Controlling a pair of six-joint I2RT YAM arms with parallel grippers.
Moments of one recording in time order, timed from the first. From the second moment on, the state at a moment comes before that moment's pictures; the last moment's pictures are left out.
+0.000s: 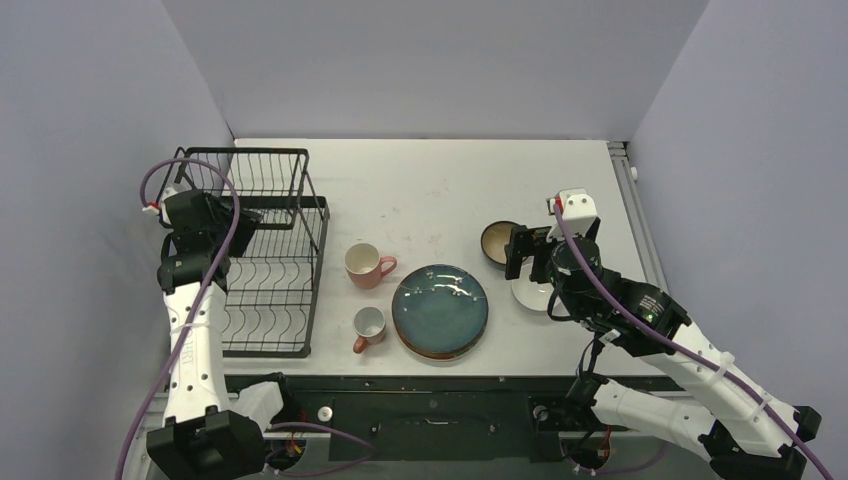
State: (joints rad) left arm 0.26 1.03 1.06 -0.62 0.05 -0.88; right arm 0.89 0.83 1.13 -0.76 0.62 0.33
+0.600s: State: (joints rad) left arm 0.26 1.16 1.14 -0.58 0.13 -0.84; right arm 0.89 0.83 1.11 -0.76 0.61 0.33
